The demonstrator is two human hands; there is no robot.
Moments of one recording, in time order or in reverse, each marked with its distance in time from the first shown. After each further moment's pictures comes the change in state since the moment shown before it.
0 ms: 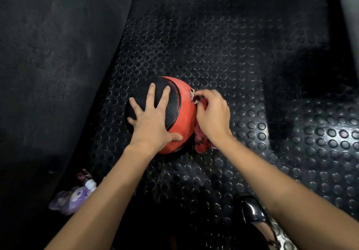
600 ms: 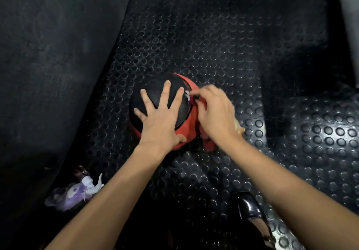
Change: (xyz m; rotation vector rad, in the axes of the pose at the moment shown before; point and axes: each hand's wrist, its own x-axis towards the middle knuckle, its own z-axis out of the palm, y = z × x) left_hand -0.006 0.020 0.014 0.183 0.004 0.114; right_hand -0.004 -0.001 -0.020 -0.147 -0.036 -0.186
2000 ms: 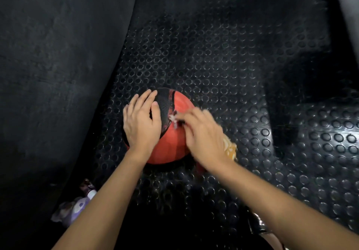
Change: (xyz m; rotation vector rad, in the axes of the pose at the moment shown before) left_hand 0.035 -0.046 0.015 -0.388 0.629 -0.105; right_hand -0.023 -0.024 0.014 -0.007 0.001 -0.154
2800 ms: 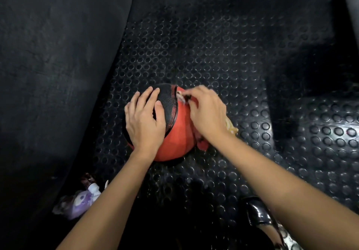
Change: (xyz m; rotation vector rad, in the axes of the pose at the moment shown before) left_hand -0.016 -0.003 0.007 0.005 0.075 0.036; right_hand 0.040 0.013 0.004 -0.004 -0.061 0.196
